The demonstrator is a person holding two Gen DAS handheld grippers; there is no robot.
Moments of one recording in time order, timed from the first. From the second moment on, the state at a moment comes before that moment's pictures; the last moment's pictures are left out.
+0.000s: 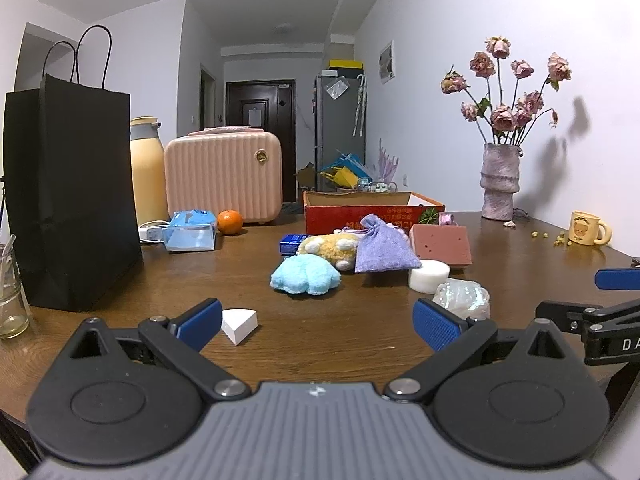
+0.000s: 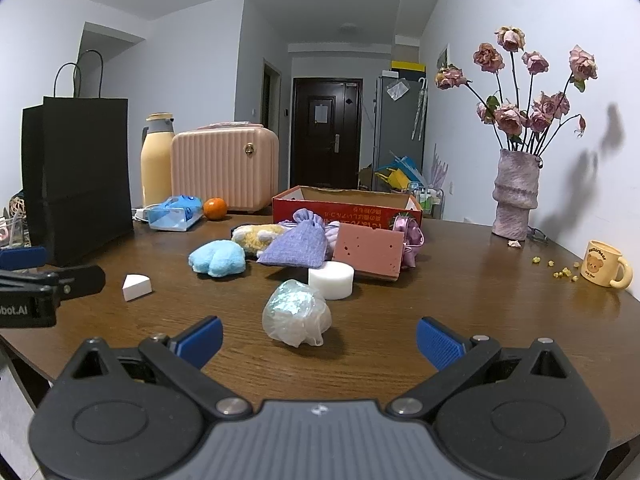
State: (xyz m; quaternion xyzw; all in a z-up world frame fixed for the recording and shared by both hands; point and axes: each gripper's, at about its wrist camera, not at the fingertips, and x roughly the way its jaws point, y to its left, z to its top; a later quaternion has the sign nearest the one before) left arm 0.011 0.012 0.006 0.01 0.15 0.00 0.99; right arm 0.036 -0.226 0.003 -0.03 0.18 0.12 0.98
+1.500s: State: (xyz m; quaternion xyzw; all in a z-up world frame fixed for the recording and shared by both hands) left arm 0.078 0.039 -0.021 0.00 0.20 0.07 0.98; right arm 0.191 -0.193 -0.045 -0.03 0.29 0.17 0.94
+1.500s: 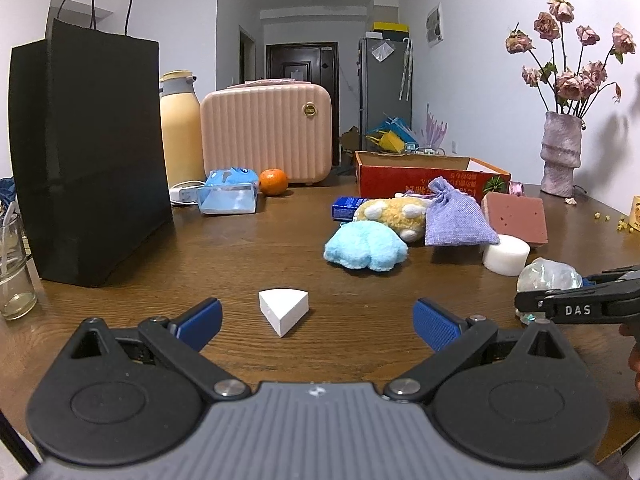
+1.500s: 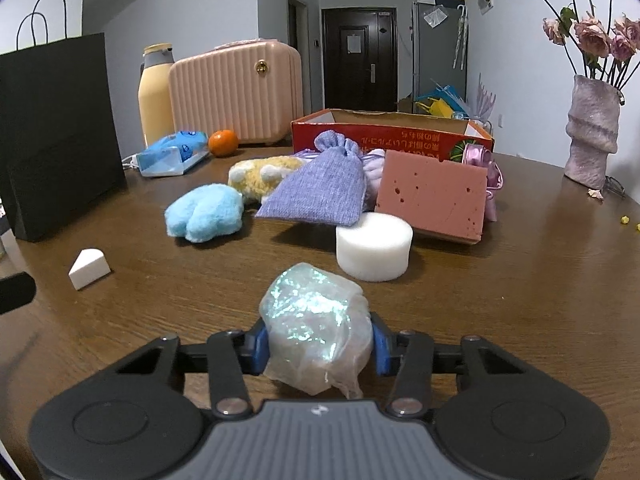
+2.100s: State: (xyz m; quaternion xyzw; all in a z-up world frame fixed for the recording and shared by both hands) left arm 0.135 0.062 -0.023 -0.02 0.25 0.07 0.96; right arm 0.201 -0.230 -0.032 0.00 0.25 0.13 0.96
